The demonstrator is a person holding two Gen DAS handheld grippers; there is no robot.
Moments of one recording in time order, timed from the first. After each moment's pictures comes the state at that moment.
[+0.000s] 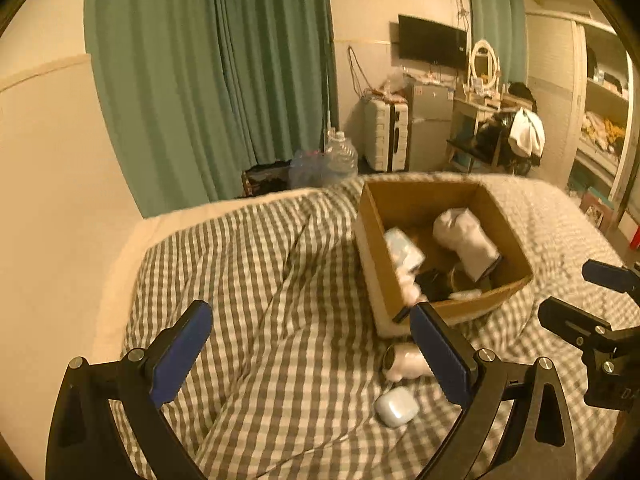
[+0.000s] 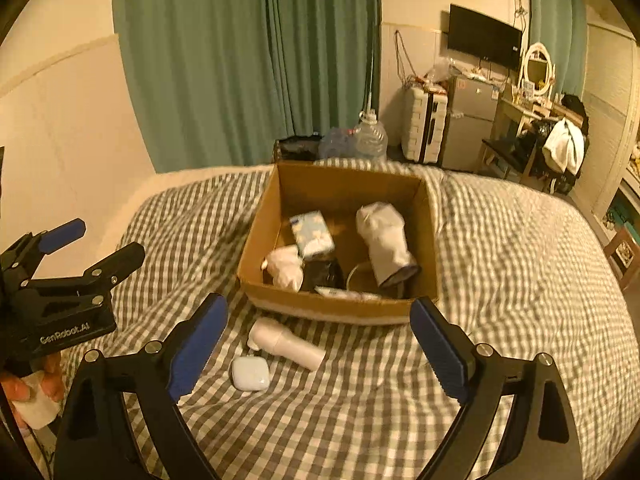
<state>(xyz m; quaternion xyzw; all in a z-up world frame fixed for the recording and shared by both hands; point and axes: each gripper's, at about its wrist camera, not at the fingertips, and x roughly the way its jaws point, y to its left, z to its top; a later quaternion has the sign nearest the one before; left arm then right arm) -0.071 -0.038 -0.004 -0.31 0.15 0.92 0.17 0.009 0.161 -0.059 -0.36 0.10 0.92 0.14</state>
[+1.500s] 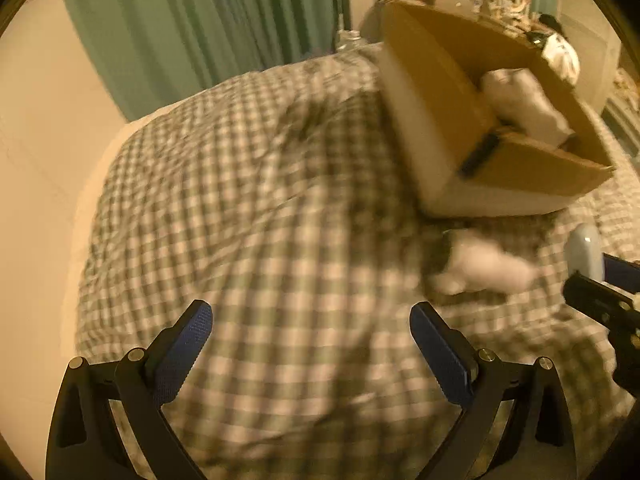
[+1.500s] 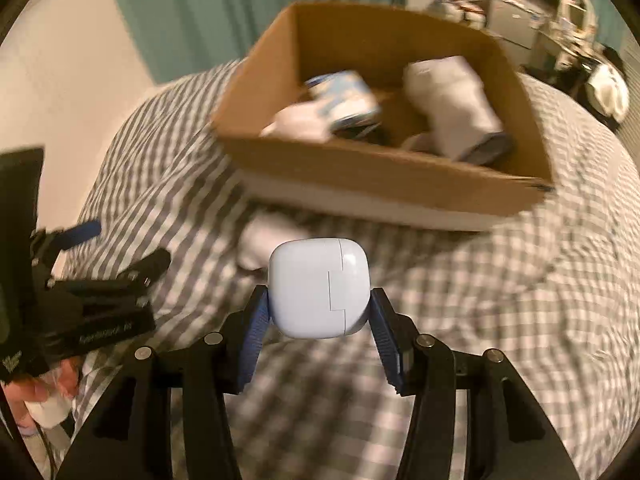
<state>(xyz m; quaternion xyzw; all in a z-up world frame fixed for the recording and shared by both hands) -0.104 -0.025 -0.128 -0.46 0.18 0.86 0.14 -0.013 0.163 -0.187 -0.48 0.14 0.86 0.09</state>
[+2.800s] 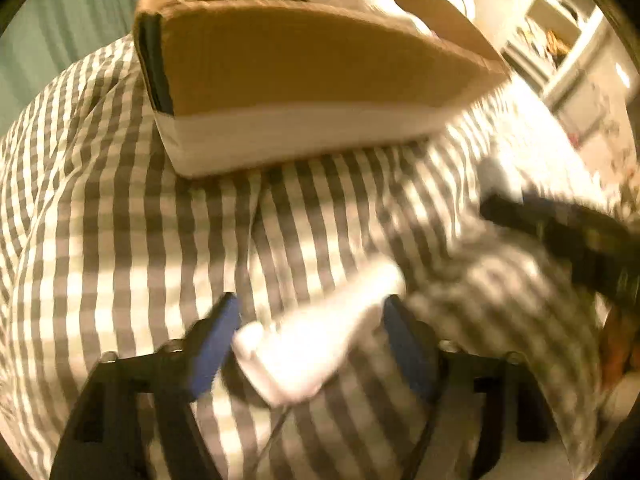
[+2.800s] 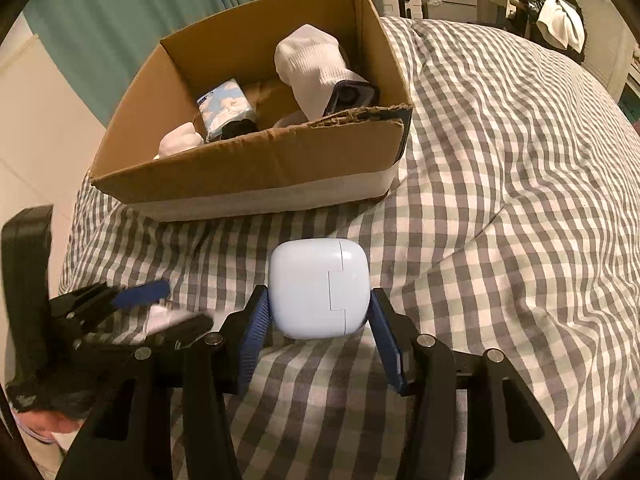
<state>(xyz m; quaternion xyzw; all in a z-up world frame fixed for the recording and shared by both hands) -0.081 0.056 -0.177 -0.53 0.21 0.76 0.32 0.012 0.241 -0.210 -0.47 0.23 0.84 0.14</state>
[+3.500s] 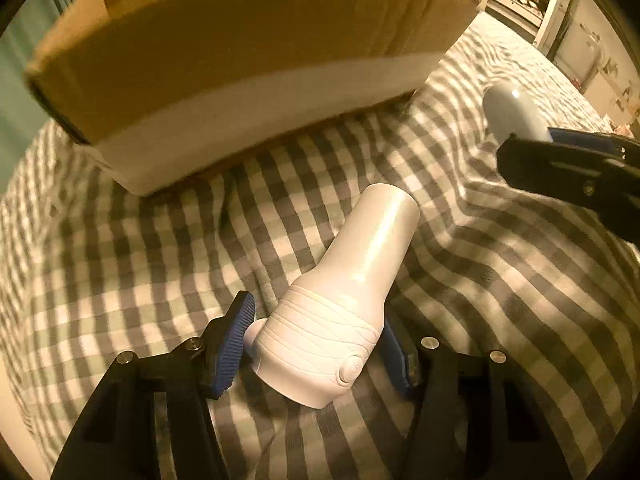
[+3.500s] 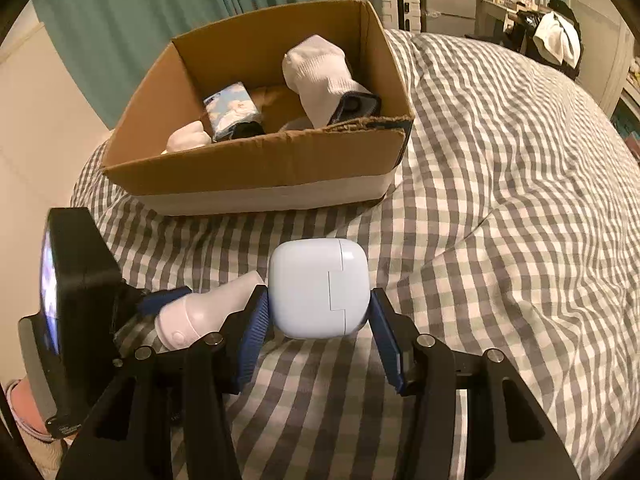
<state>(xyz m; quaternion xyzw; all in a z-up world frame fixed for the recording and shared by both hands) -0.067 0.087 -0.184 -0.49 0.29 0.76 0.32 0.019 0.225 -0.197 -0.46 0.20 0.85 0.16</state>
